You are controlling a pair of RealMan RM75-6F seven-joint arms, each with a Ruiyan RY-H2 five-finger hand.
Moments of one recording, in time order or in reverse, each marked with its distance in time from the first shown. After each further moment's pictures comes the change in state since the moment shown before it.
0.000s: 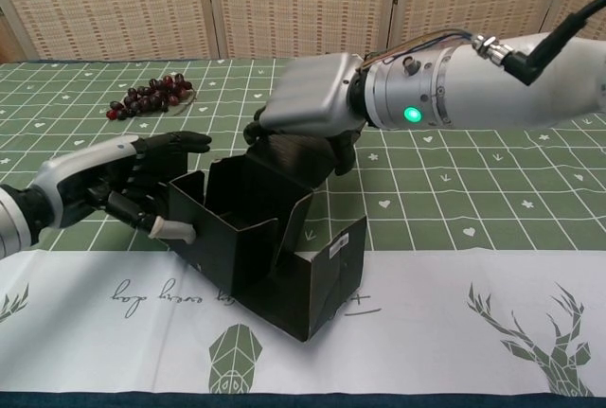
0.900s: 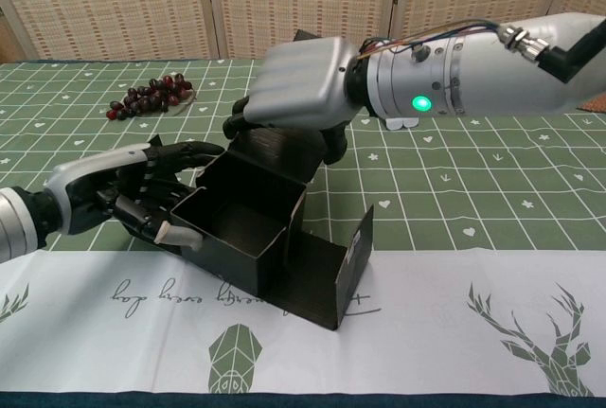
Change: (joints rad) left arm -0.042 0.017 0.024 0.013 0.043 -0.058 -0.186; right arm -0.019 0.043 0.008 -0.015 -0.222 0.004 0.093
